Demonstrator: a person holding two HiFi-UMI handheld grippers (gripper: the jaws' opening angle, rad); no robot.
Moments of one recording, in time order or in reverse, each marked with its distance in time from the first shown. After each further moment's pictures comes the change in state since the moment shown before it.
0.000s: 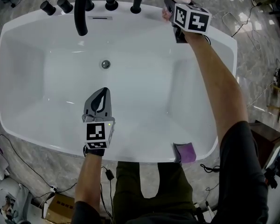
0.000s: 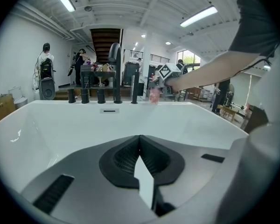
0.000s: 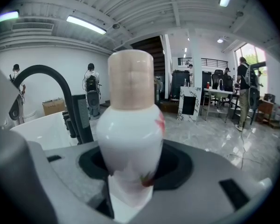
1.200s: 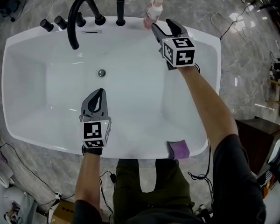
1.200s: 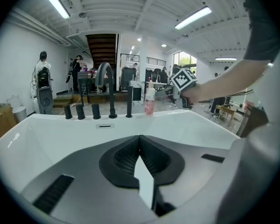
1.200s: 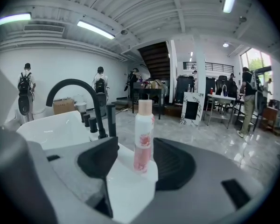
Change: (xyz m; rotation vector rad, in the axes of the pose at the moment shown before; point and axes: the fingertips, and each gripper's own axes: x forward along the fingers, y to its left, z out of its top) left arm -0.022 -0.033 0.064 0.044 -0.042 -0.004; right arm -0.113 0.014 -0.012 -0.064 -0.035 0.055
